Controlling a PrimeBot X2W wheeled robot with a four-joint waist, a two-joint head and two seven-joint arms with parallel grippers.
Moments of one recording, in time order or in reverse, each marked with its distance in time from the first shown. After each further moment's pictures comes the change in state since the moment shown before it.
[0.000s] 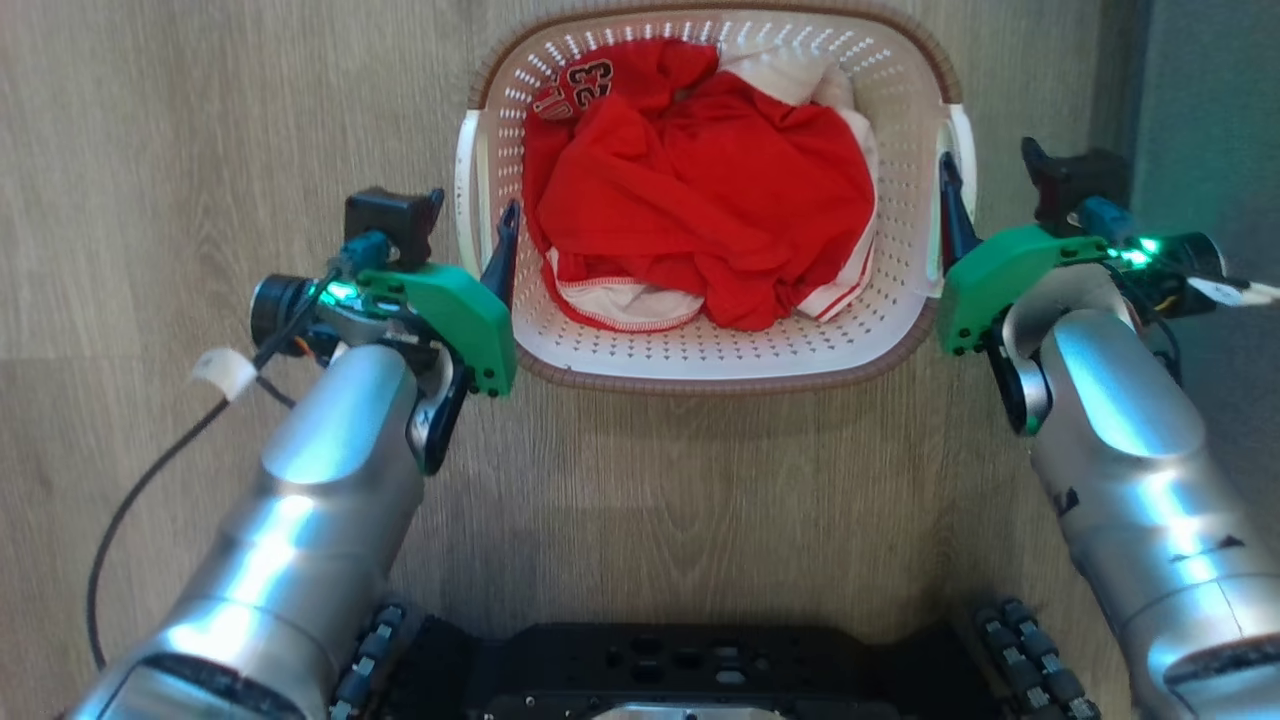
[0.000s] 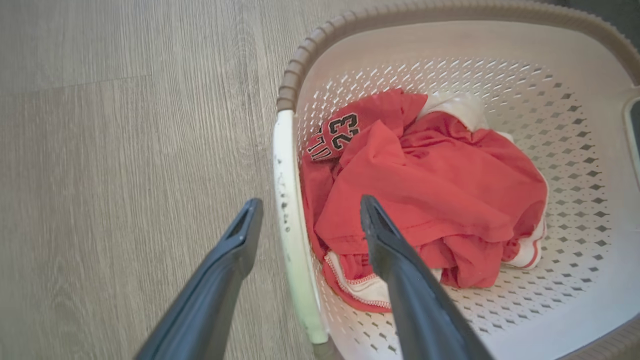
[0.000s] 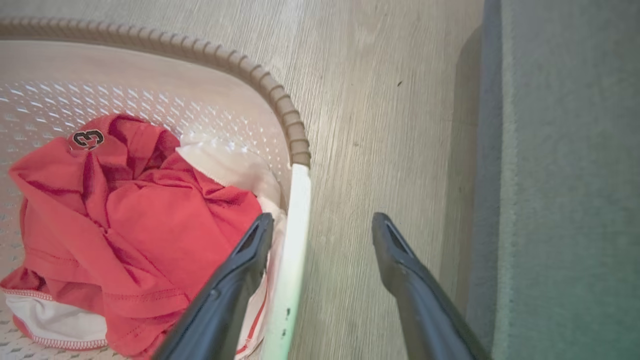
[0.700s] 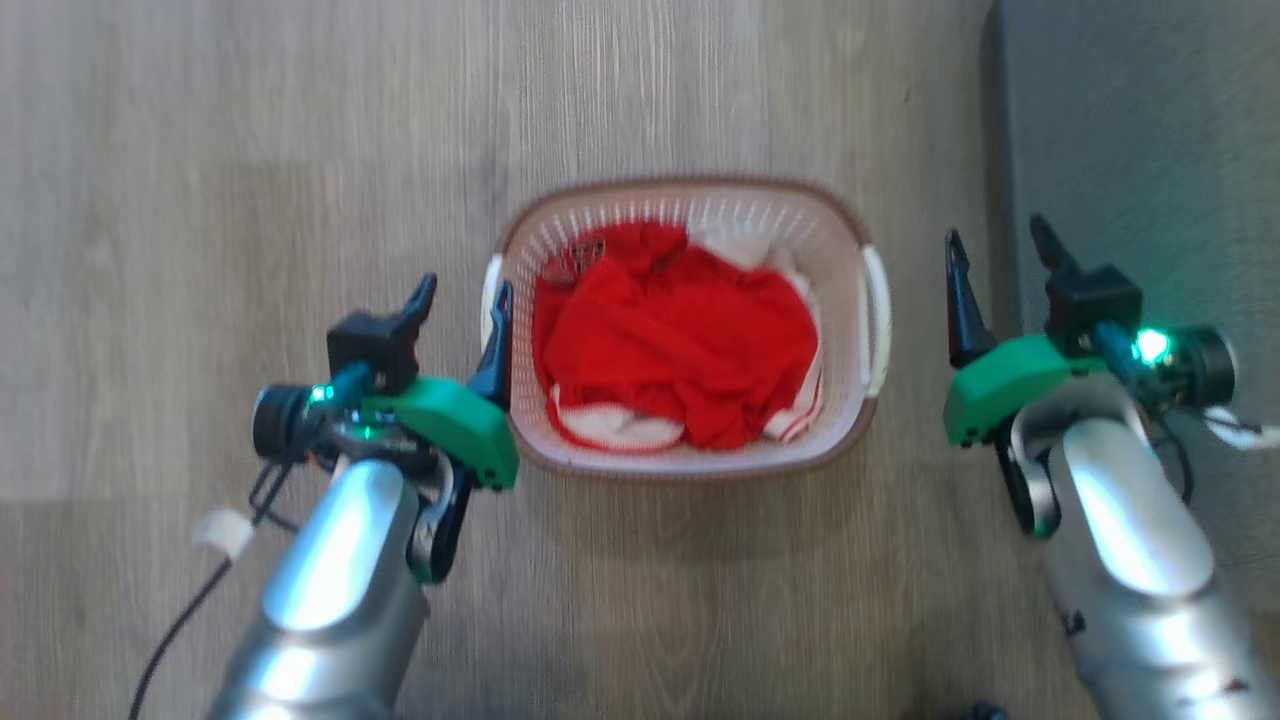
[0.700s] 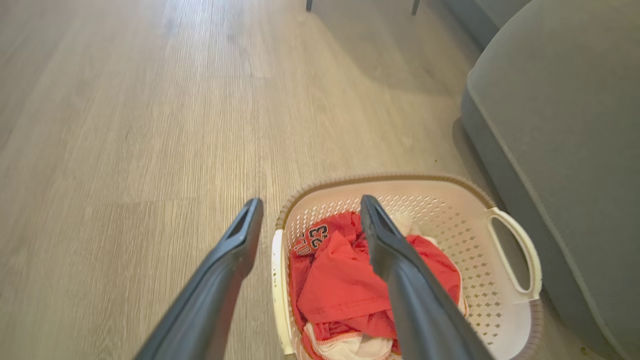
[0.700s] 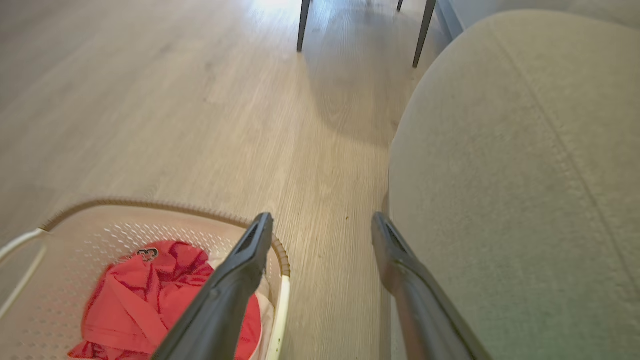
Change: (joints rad) left arm 0.349 0.011 0.184 -0.396 0.140 0.044 0.000; right arm 0.320 0.010 -0.090 -0.389 -0.096 0.000 0.000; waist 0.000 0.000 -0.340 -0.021
